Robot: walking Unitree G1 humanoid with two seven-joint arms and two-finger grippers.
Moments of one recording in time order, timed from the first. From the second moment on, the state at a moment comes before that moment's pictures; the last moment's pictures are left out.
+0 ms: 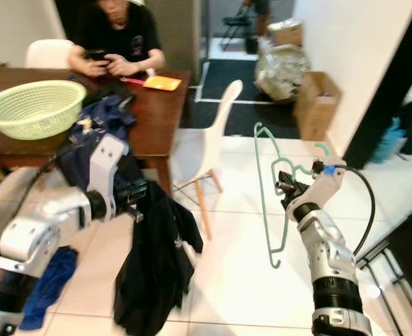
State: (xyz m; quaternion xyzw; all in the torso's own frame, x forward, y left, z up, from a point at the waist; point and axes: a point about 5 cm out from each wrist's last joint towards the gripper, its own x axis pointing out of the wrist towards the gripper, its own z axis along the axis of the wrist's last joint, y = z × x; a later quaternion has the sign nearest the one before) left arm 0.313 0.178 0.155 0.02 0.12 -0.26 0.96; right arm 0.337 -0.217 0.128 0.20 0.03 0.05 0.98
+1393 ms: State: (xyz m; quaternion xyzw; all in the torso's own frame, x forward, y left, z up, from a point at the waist) left arm 0.329 0.193 0.140 -0.07 0.05 -0.27 0.96; right arm 0.360 -0.188 0.138 0.10 0.10 0.17 0.98
